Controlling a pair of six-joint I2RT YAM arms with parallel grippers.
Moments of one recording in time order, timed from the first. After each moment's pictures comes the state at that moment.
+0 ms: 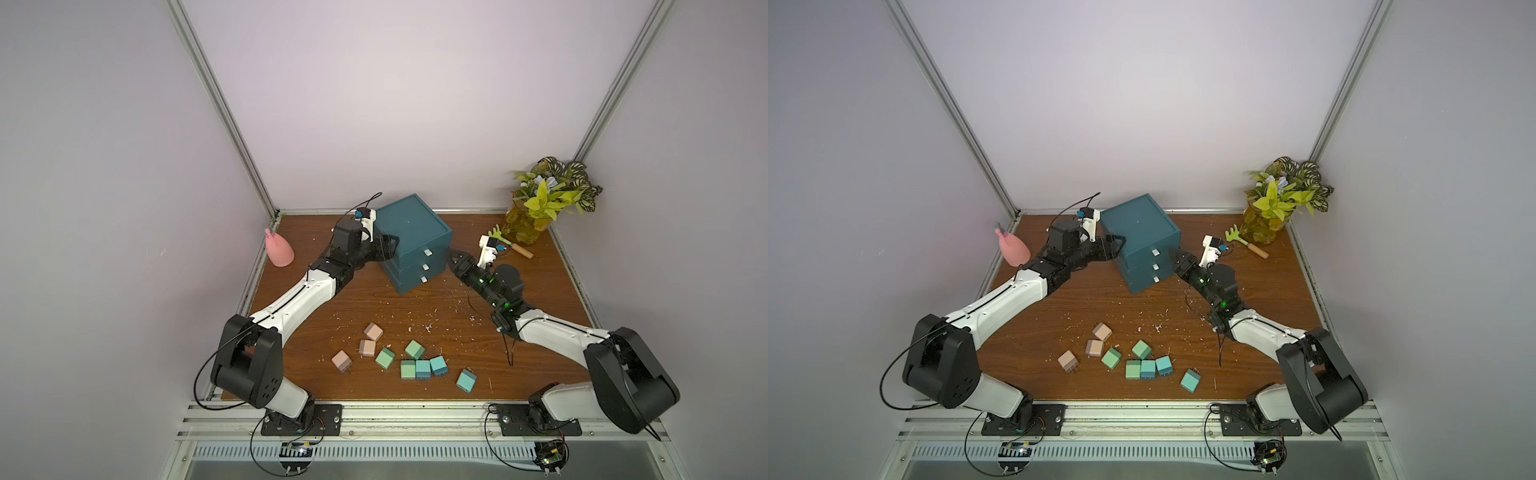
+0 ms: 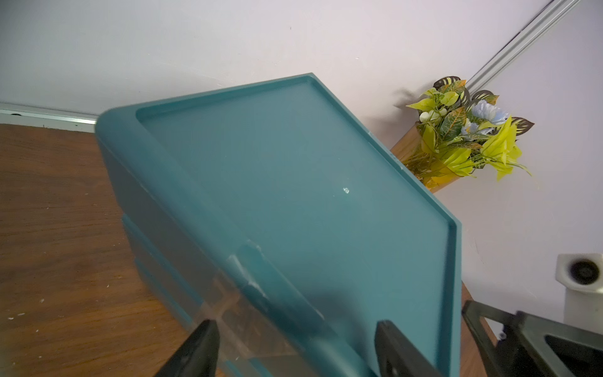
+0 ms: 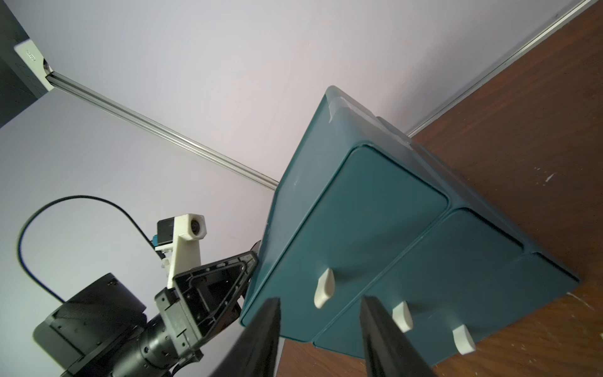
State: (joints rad) left arm -0.39 1.51 1.10 0.01 0.25 -0.43; right arm 0.49 1.42 0.61 0.80 -0.17 1.09
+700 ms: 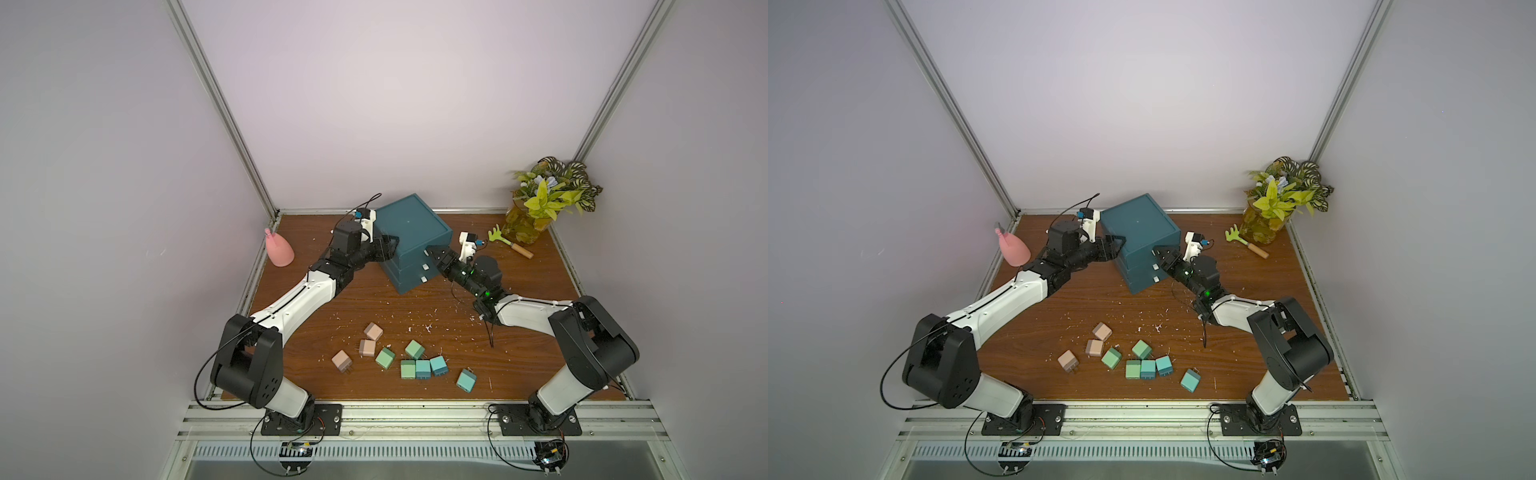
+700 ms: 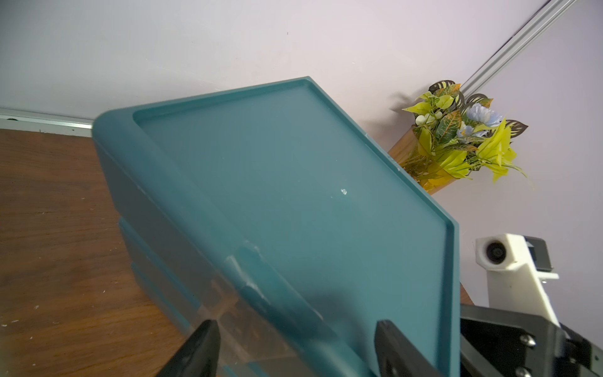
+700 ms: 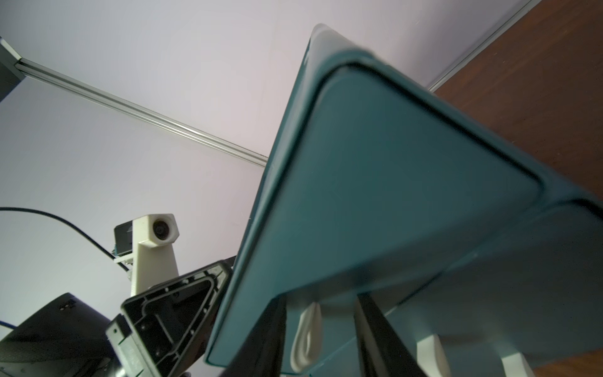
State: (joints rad) left arm -0.38 1.51 1.08 0.05 0.25 -0.43; right arm 0.53 1.64 0.74 0.87 -0.22 1.15
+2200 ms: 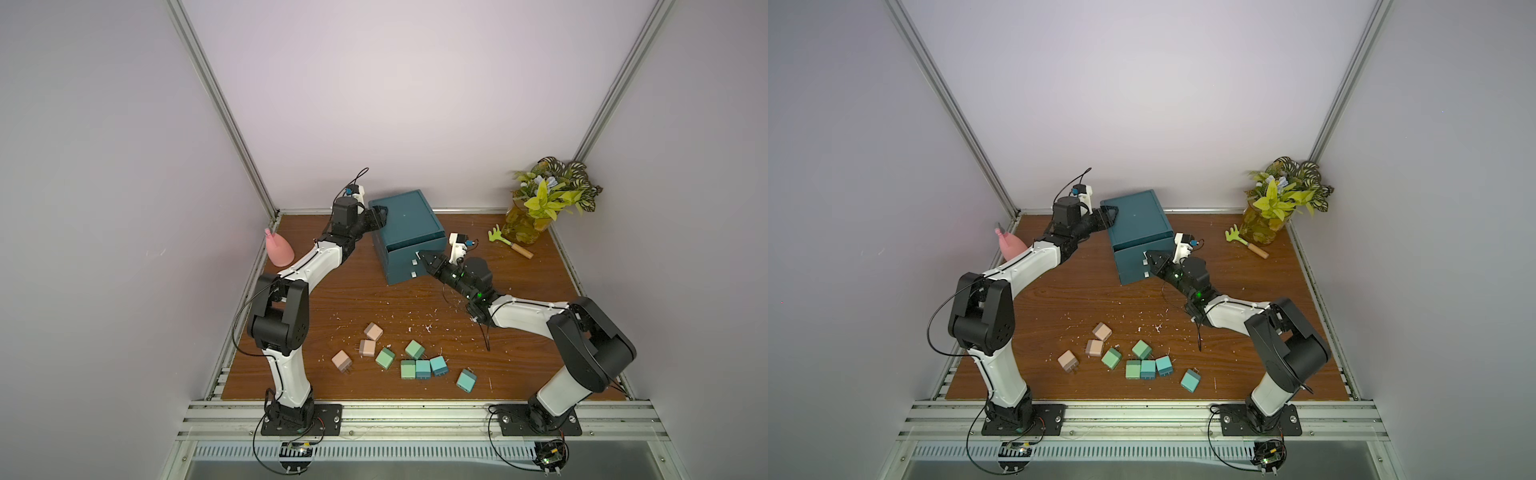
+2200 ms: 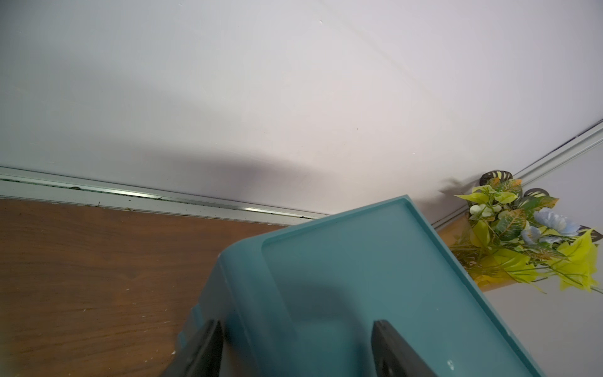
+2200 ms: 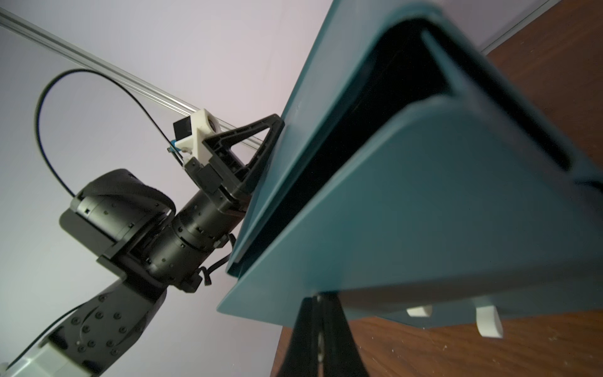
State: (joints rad) left arm -0.26 1.87 1.41 0.16 0.22 -0.48; right arm 0.62 1.61 0.75 0.79 -0.15 1.06
